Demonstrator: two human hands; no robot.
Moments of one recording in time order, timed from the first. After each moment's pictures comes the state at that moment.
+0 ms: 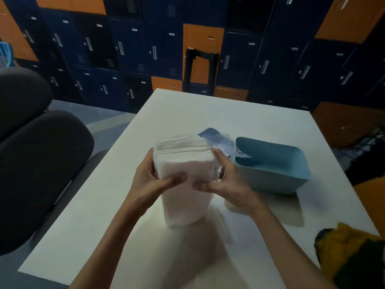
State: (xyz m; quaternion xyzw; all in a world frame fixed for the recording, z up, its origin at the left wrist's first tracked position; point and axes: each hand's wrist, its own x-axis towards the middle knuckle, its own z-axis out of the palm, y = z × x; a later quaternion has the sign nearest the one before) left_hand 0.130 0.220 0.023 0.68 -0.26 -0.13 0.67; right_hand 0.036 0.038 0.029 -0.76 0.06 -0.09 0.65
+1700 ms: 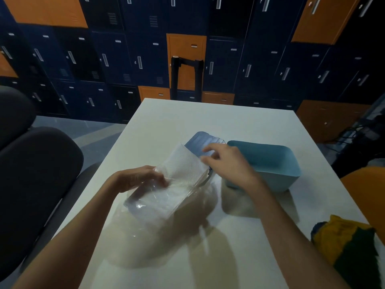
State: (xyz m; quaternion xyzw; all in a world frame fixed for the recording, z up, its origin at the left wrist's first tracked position) left_hand 0.229 0.208 0.009 0.77 -0.29 -0.45 0.34; right_hand 0.062 0.018 0.064 -0.91 0.24 -0.08 0.32
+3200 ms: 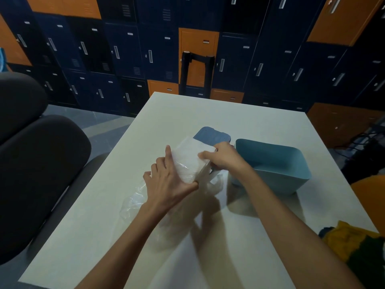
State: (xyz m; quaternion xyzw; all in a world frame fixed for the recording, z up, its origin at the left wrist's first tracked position) left_hand 0.142 0.175 -0.016 0.95 -0.20 0.01 0.23; right_hand 0.104 0.017 0.045 -0.83 0.31 -0.01 0.46
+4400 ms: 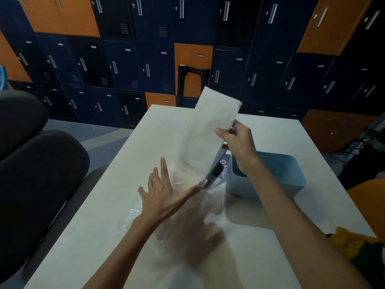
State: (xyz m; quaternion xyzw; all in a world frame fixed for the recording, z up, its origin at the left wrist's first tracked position) left_hand 0.150 0.187 -0.018 0.93 -0.22 -0.09 0.27; right_hand 0.104 -0.010 0.079 -0.70 0.21 -0.28 0.62
